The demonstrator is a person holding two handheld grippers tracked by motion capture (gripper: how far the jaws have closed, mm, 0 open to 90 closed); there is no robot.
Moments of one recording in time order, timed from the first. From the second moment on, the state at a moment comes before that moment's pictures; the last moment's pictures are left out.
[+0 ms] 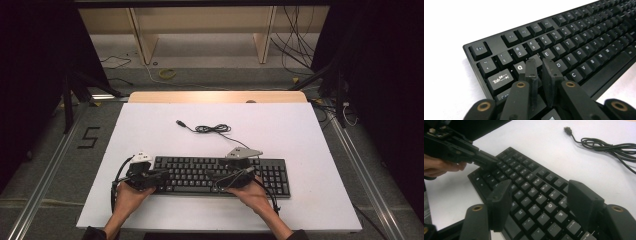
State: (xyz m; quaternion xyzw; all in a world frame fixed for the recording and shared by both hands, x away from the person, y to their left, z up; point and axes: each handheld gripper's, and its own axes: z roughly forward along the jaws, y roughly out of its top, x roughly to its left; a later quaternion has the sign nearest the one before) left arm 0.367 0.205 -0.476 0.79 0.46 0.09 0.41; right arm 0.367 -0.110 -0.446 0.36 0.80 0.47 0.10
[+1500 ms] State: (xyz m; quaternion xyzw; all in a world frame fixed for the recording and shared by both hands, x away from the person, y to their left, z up) left arm 0.346 0.206 -0.461 0.75 0.44 0.10 0.49; right arm 0.391 -0.084 -0.460 0.35 0.83 0.42 0.10
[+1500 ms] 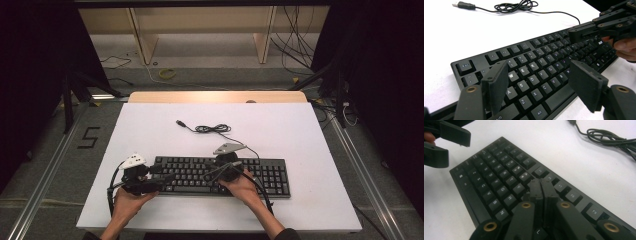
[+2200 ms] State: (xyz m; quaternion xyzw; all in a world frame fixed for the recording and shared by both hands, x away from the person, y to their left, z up) left arm 0.345 0.207 -0.463 0.74 0.44 0.10 0.49; right arm 0.392 -0.077 -0.471 0.35 0.84 0.39 0.10
